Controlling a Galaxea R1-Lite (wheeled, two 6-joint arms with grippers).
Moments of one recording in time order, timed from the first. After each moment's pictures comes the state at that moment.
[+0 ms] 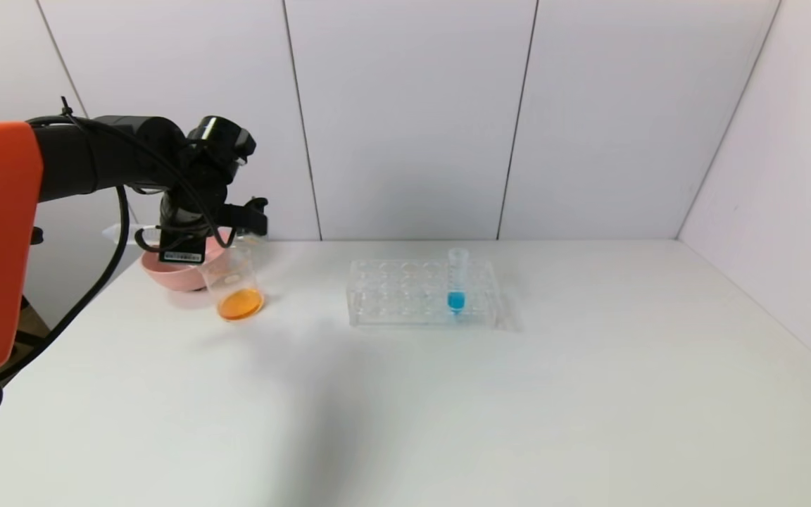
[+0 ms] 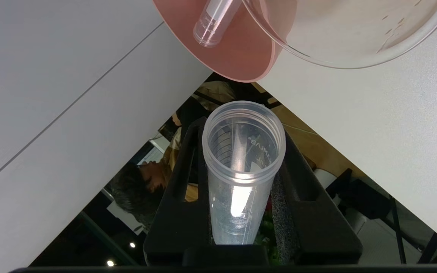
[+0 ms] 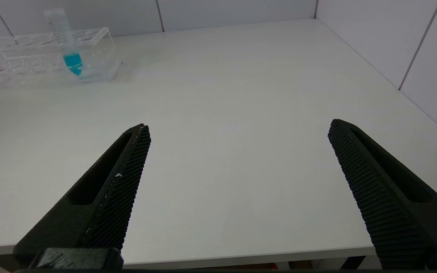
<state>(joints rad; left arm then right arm) -0.18 2.17 -2.02 0.76 0.72 1.26 0.00 0.00 0.00 0.00 -0.04 0.09</state>
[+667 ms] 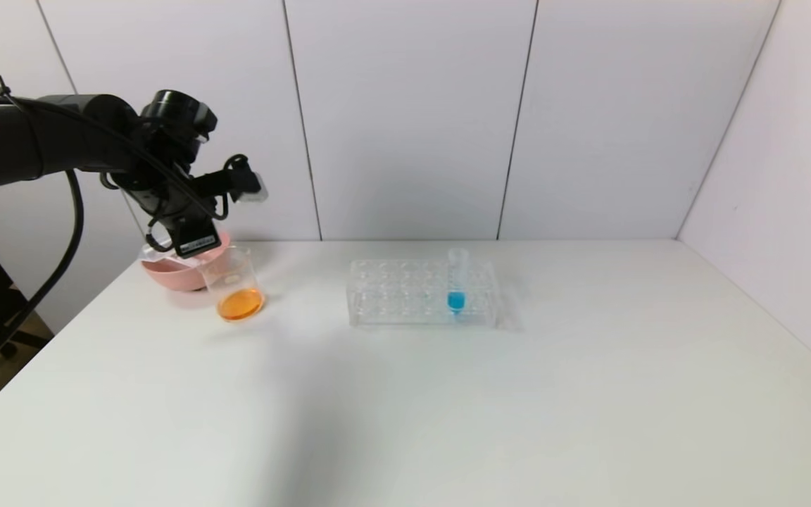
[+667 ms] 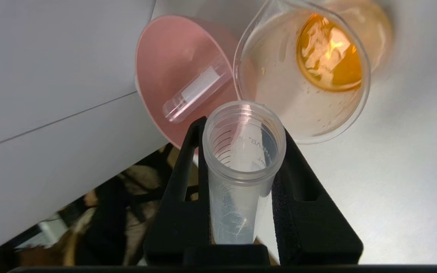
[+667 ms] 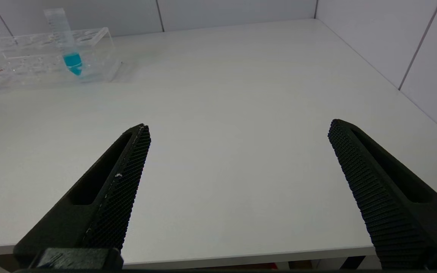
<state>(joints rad) -0.09 2.11 -2.01 0.71 0.21 0.93 0.00 0.00 0.00 0.00 -0.04 0.09</state>
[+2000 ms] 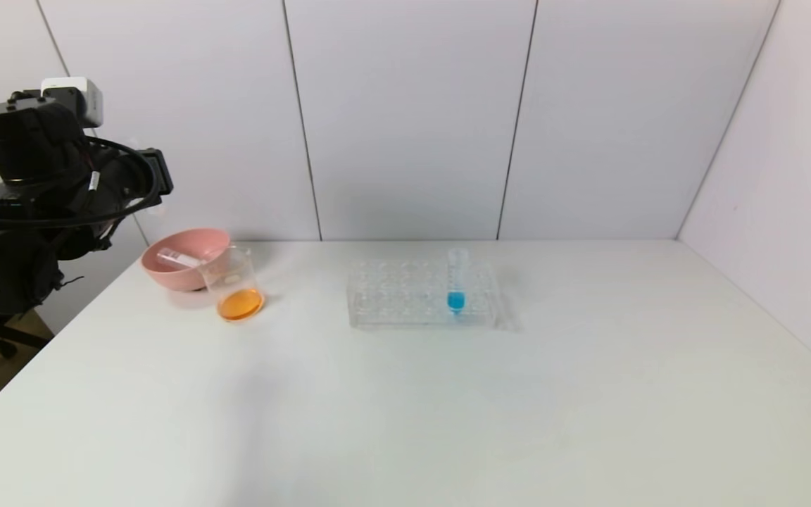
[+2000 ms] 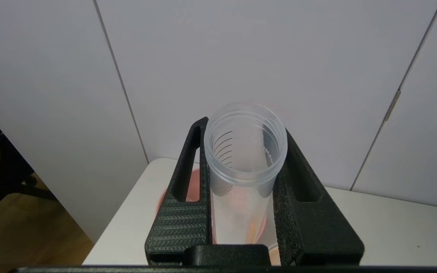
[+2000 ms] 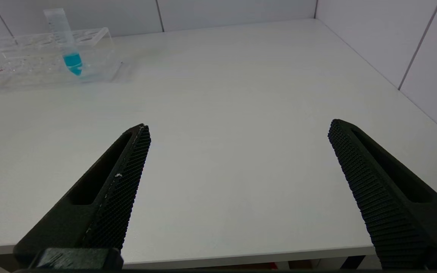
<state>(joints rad) 0.00 1.76 -1.04 -0.83 0.27 0.02 0.00 0.00 0.00 0.00 -0.04 0.09</state>
